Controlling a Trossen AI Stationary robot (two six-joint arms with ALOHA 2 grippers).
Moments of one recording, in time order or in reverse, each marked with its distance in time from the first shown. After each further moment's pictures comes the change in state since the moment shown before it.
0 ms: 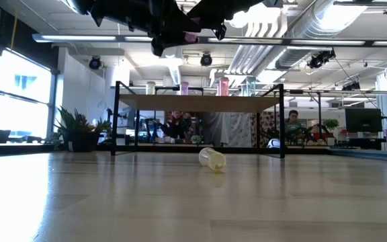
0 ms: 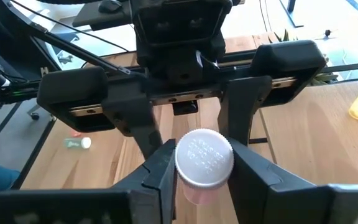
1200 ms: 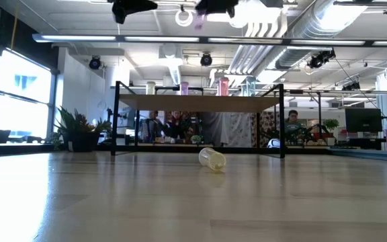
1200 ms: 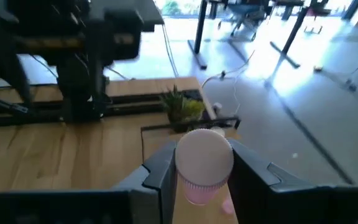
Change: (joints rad) left arm 0.040 -0.402 0.001 -0.300 -0.069 0.009; right arm -0.101 -0.010 0.228 -0.094 0.262 -0.139
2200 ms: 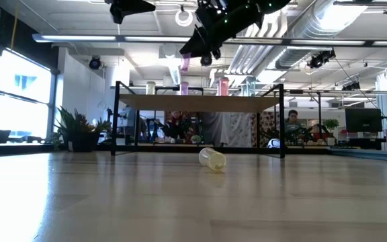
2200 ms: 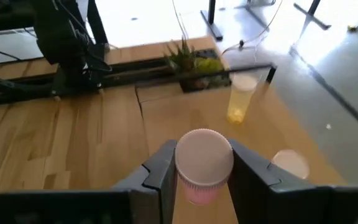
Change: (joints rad) left arm 0.000 -0.012 0.000 -0.043 -0.011 0.035; right arm -0.034 0.150 -0.199 0.248 -0.079 0.063
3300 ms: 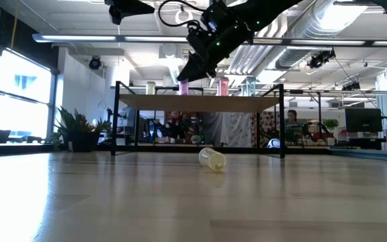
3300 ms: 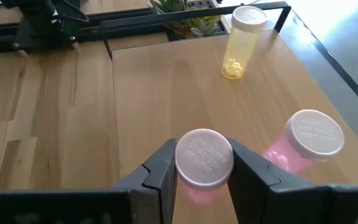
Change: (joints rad) left arm 0.000 0.001 0.000 0.000 -0.048 0.000; right arm -0.012 0.132 0.034 -0.050 0.017 -0.064
